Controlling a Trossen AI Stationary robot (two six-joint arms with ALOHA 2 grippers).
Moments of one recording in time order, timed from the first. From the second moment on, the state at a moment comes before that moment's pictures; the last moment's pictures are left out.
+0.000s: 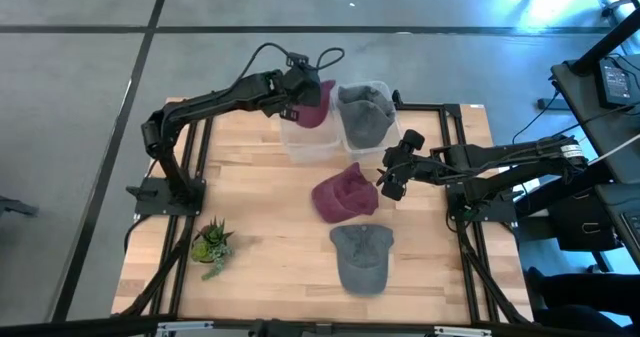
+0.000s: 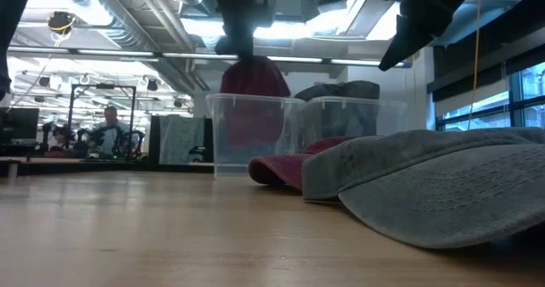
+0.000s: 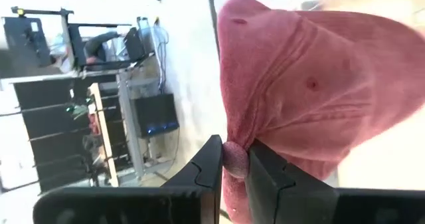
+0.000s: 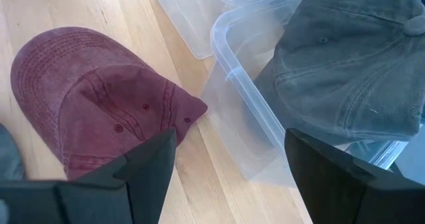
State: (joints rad) left arm 0.42 1.74 1.72 -0.78 -0.66 0.93; right arm 0.08 1.13 0.94 -0.73 0.56 0.20
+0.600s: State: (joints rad) left arm 0.44 1.81 1.72 -0.78 -0.59 1.10; right arm 0.08 1.13 0.94 -0.74 0.56 0.21
